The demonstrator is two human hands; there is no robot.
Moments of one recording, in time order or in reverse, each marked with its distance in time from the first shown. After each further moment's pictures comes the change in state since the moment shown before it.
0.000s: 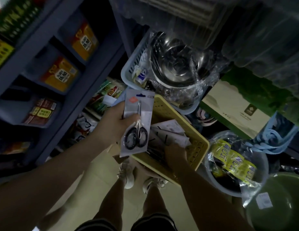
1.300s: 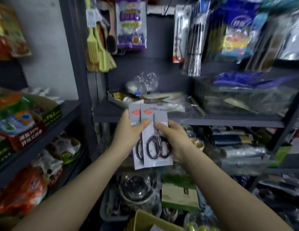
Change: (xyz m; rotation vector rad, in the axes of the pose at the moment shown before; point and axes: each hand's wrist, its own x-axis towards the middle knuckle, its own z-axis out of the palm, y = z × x) left_hand -0.067 0.338 -0.119 -0.318 -0.146 0.781; right_hand -0.308 -0.189 -0.394 1.502 0.891 -0.471
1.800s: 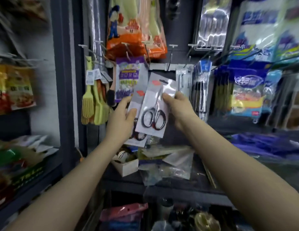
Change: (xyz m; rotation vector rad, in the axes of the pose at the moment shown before) left_hand 0.187 0.080 0.031 0.397 0.259 0.386; right_hand 0.197 -0.194 -0.009 -0.098 -0.042 -0.447
